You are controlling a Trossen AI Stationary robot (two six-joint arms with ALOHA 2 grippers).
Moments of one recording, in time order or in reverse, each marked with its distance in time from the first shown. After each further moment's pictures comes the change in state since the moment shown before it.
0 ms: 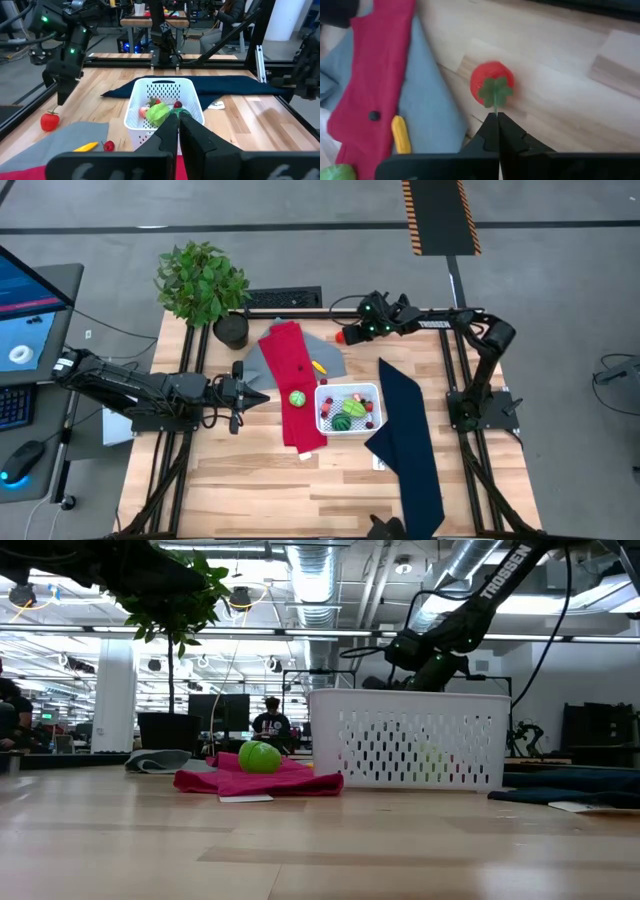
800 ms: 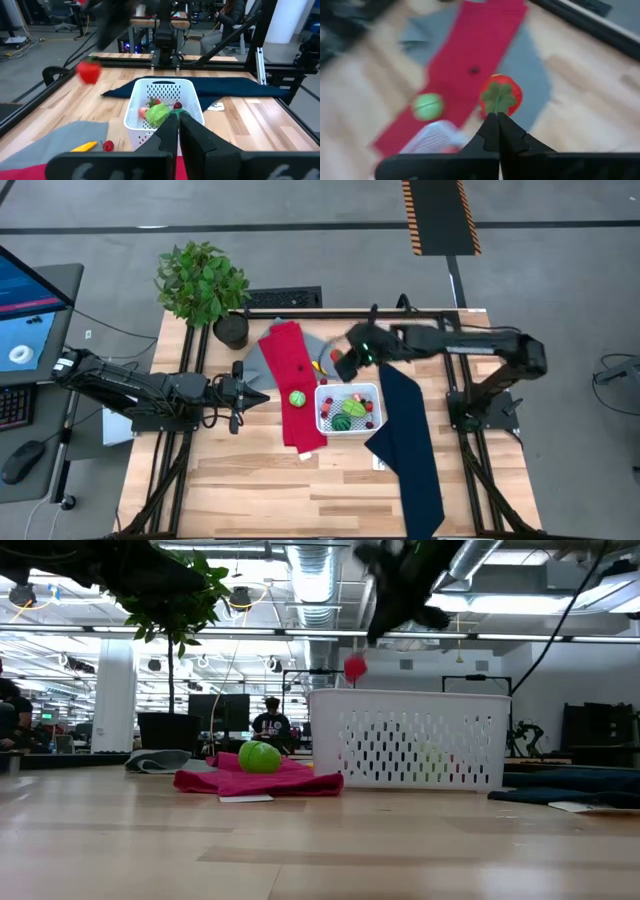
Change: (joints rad) left arm 0.000 0.000 0.000 0.003 -0.004 -0.017; right arm 0.517 -0.286 0.287 -0.544 0.422 0.045
